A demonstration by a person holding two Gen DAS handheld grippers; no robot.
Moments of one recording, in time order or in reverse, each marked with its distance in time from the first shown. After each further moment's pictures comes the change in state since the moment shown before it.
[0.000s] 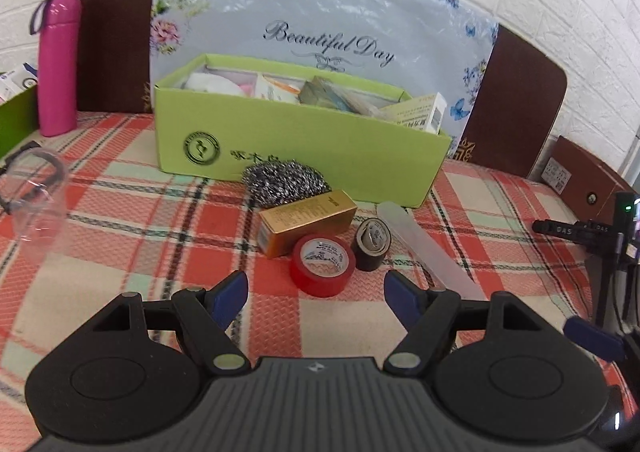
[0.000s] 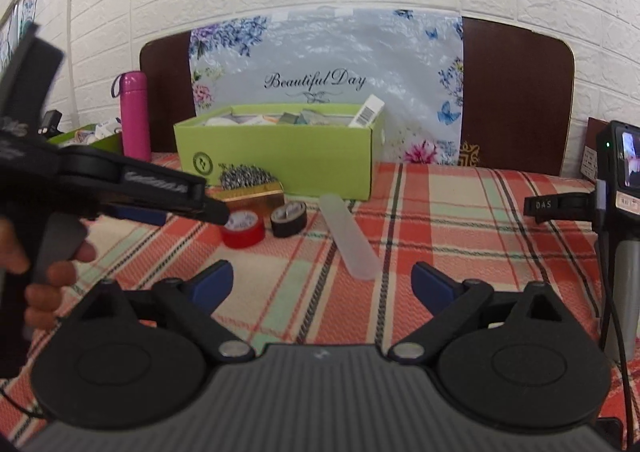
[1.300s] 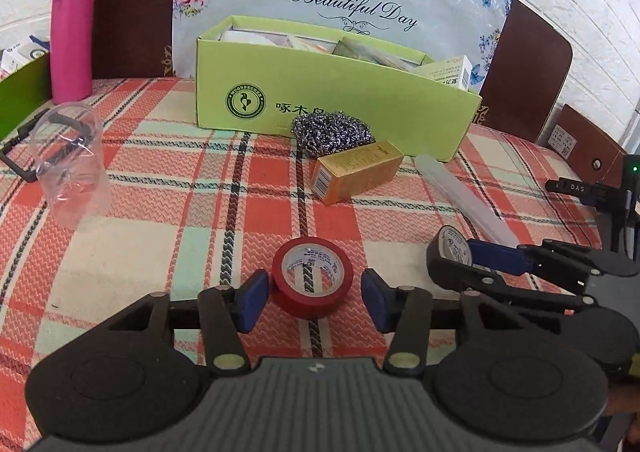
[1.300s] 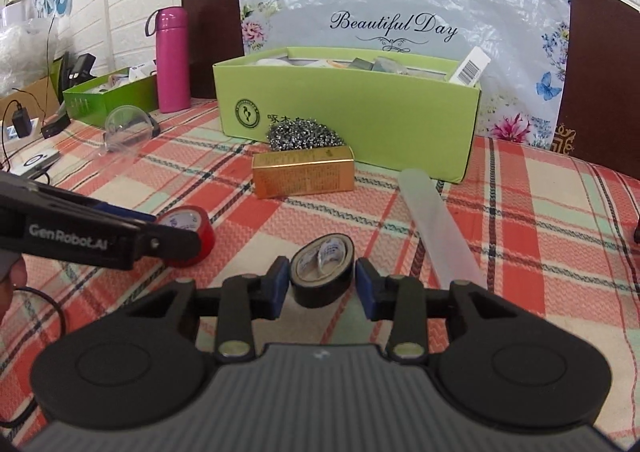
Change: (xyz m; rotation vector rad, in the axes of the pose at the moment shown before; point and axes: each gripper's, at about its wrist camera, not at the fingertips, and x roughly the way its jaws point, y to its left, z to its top) left arm -0.013 0.053 -0.016 0.018 0.091 -0.022; right arm 0.087 0.034 0.018 -0.094 0.137 0.155
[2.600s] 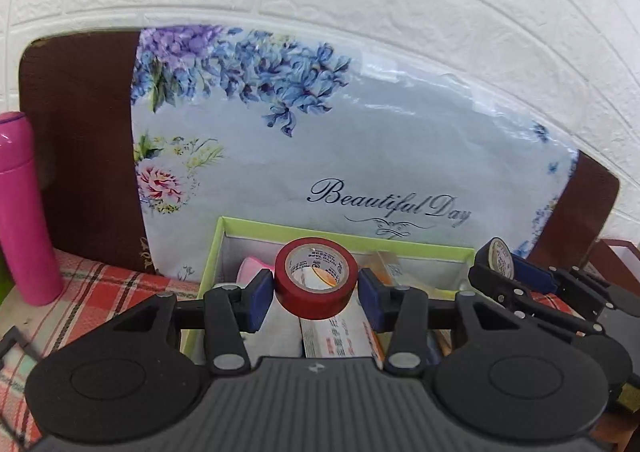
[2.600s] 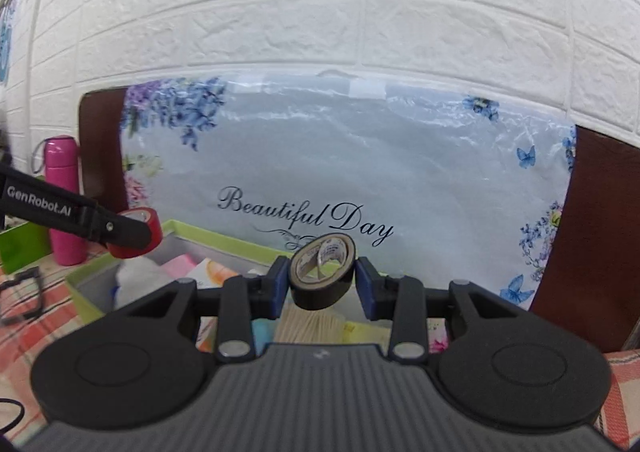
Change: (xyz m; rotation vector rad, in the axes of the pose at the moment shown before) left arm 0.060 0.015 0.200 -0.014 -0.187 0.013; right arm 0.093 -0.078 0.166 0.000 -0.250 -0.168
